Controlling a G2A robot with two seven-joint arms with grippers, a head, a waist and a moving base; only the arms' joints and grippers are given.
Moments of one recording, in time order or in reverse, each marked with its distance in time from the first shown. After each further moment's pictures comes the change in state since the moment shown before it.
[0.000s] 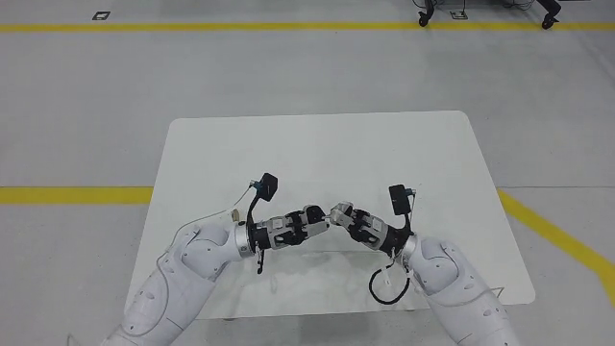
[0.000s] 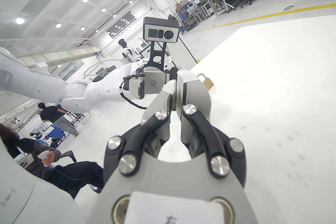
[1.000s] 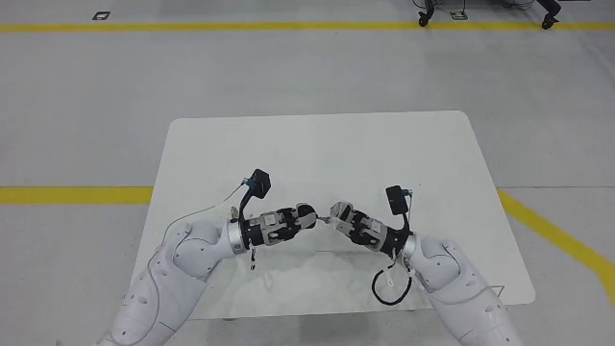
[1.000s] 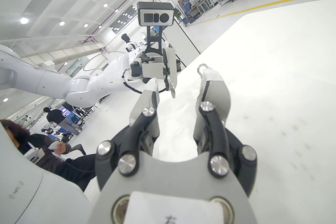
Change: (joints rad) left arm 0.036 0.031 -0.069 -0.079 0.160 0.057 0.050; right arm 0.017 0.012 -0.010 0.035 0.070 -0.010 0.091
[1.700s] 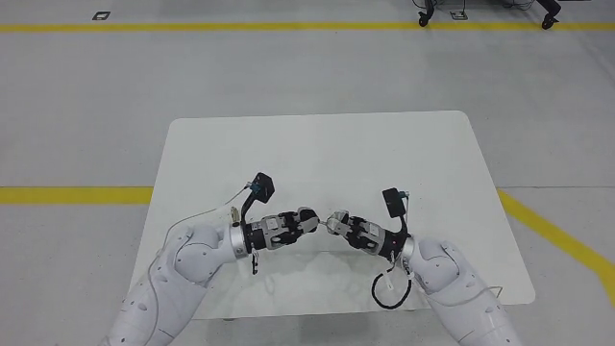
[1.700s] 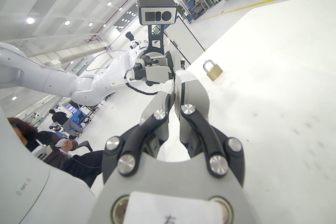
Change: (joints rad) left arm 0.022 0.009 0.010 -0.042 0.041 0.038 0.024; right arm -0.001 0.007 -0.025 -0.009 0.063 -0.005 0.046
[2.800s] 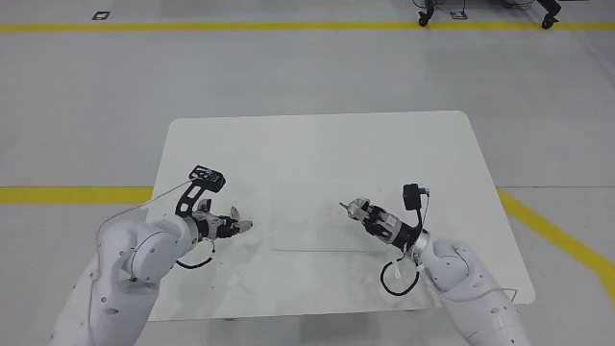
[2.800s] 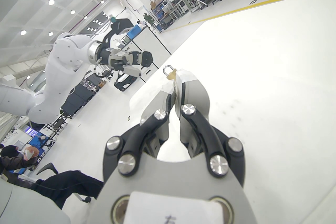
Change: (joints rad) left arm 0.117 0.084 -0.287 -0.384 0.562 0.767 -0.562; right arm -0.005 0.005 0.085 0.077 -0.211 0.062 -0.192
